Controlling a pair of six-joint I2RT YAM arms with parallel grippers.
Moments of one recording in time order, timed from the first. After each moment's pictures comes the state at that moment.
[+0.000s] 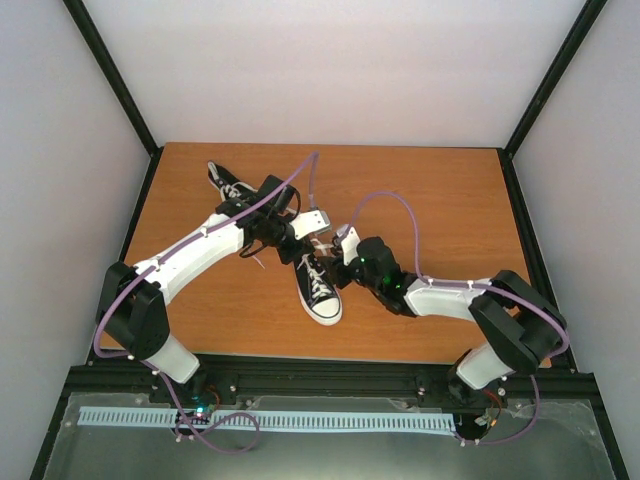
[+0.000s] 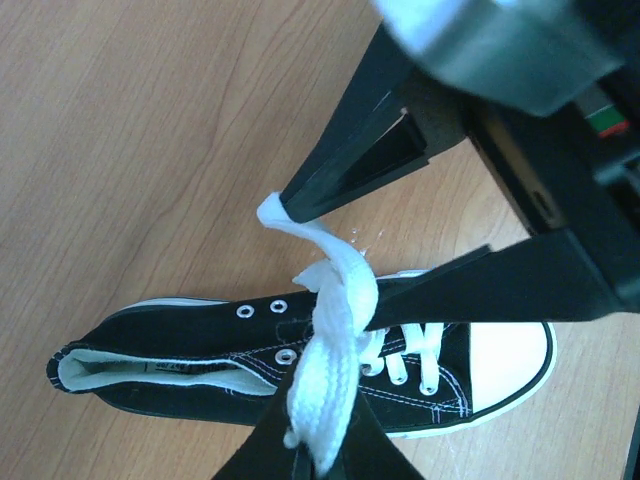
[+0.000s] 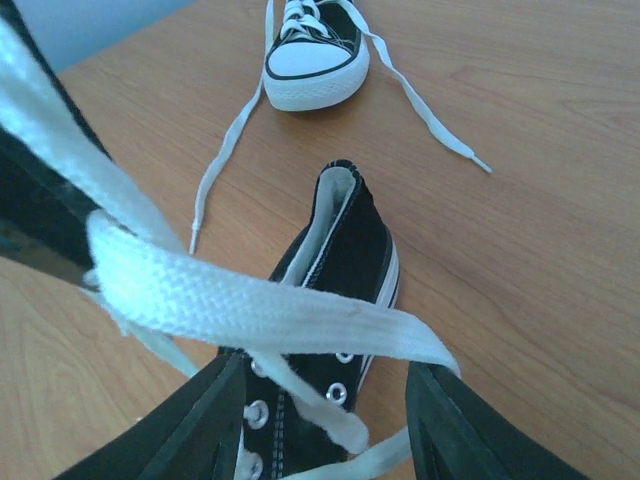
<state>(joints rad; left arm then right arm) -0.59 1.56 1.28 -0.76 0.38 0.47 0.78 1.51 0.60 0.48 -0.08 0.15</state>
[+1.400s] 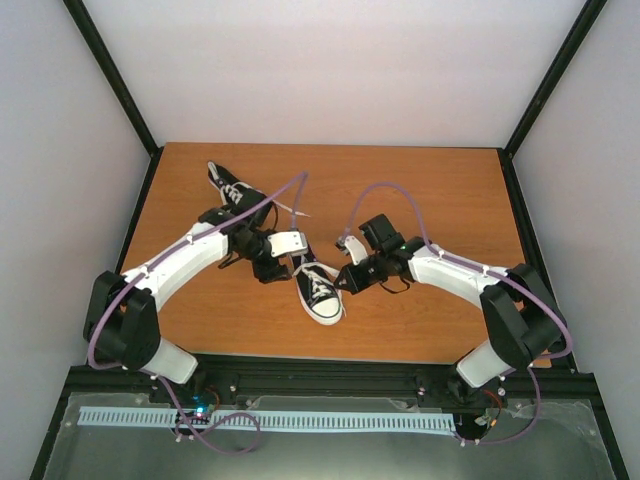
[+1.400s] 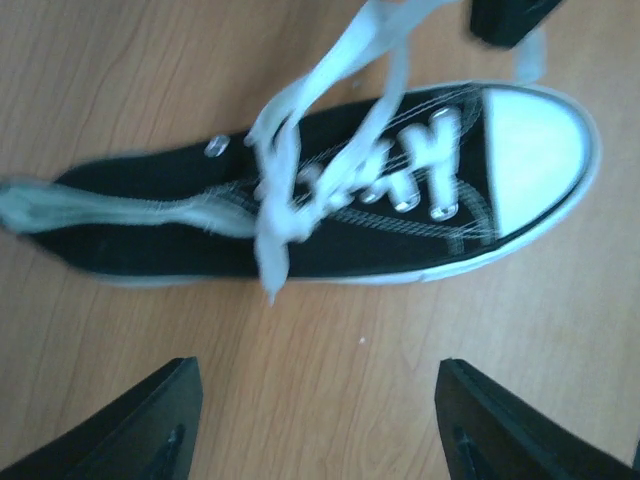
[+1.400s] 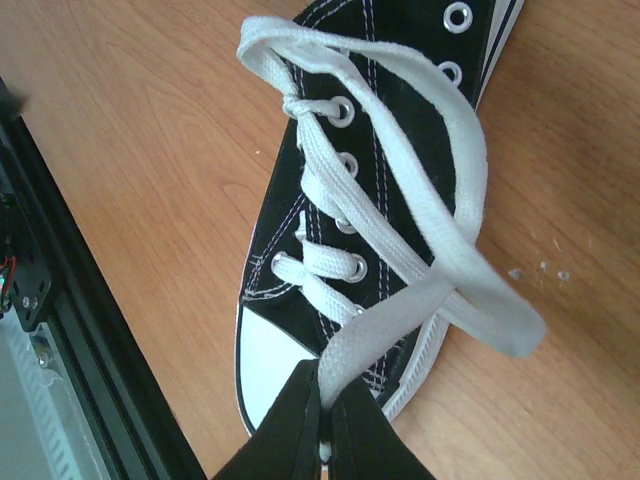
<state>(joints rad) -0.50 1.50 1.15 -0.89 0.39 0.71 0.63 1.54 0.90 -0.42 -0.57 0.16</state>
